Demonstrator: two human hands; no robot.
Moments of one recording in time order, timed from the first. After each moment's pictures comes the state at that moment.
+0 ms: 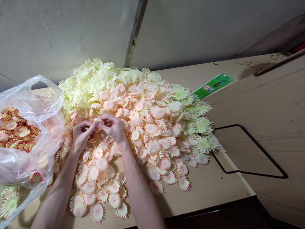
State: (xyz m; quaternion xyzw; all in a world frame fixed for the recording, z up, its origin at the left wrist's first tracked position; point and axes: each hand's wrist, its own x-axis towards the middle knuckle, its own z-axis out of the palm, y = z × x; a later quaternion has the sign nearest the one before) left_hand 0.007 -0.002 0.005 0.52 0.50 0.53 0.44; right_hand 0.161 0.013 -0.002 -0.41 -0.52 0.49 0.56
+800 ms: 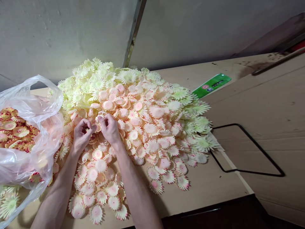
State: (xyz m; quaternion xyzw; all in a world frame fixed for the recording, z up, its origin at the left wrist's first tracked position) left_hand 0.010 -0.003 0.007 0.54 0.45 0.53 0.47; right_hand 0.147 0.013 -0.019 -0.51 -0.56 0.37 0.55
